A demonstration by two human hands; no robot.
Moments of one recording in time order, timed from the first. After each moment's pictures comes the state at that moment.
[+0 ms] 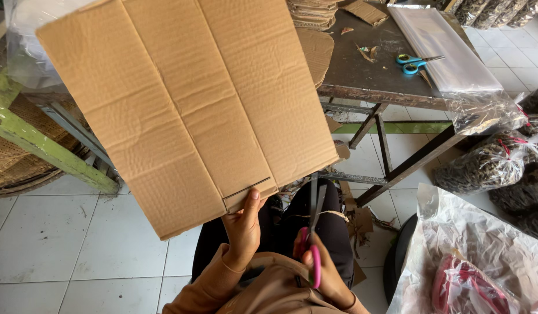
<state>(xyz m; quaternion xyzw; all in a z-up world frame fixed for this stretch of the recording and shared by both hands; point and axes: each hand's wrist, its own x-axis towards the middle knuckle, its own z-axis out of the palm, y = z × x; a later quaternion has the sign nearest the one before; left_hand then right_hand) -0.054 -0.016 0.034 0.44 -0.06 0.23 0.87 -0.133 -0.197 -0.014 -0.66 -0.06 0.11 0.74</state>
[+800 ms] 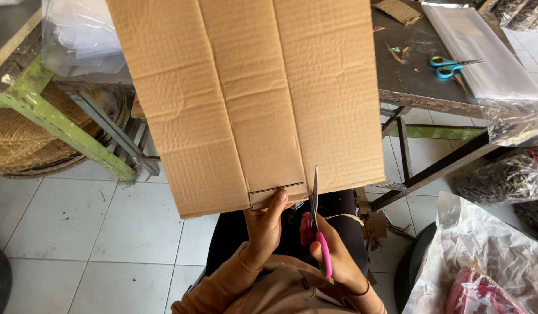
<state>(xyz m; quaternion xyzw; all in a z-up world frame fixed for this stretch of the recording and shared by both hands) -0.054 -0.016 0.038 0.41 -0.06 0.18 0.89 -0.098 -0.174 0.062 -0.70 -0.18 0.11 0.68</state>
